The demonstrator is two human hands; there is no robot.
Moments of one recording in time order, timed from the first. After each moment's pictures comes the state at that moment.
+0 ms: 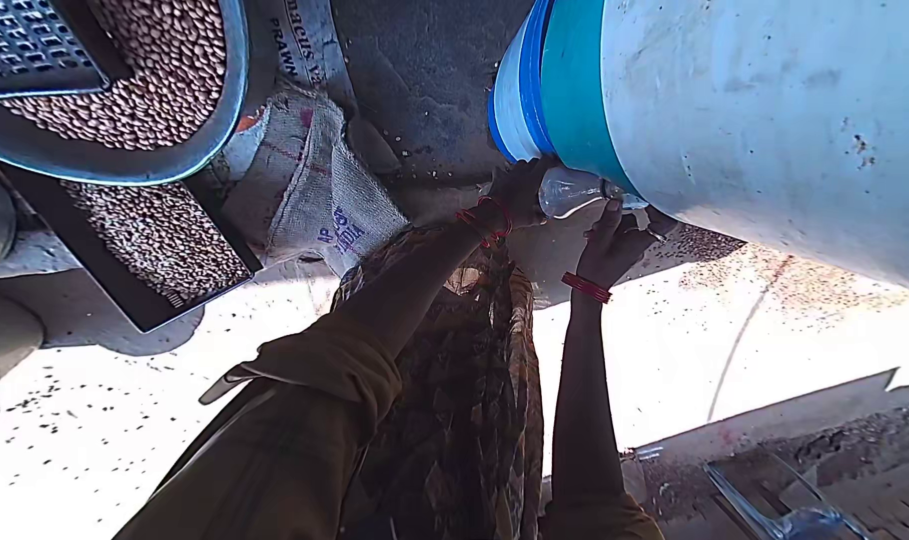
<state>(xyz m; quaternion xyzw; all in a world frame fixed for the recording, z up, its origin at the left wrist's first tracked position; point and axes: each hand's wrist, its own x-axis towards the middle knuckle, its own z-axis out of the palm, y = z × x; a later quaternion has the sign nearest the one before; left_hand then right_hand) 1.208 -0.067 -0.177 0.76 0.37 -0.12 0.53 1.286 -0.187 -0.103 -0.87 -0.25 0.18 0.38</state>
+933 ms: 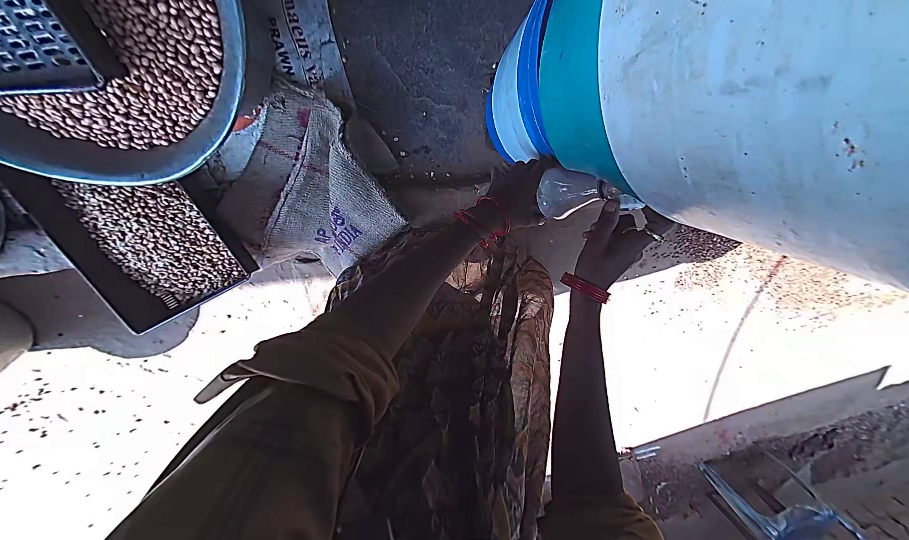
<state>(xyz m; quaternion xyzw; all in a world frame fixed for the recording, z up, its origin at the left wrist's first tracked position) 1.207 -0.068 -0.177 0.76 0.36 -0.10 0.53 1.288 -0.187 -0.103 -0.88 -0.25 0.18 0.35</state>
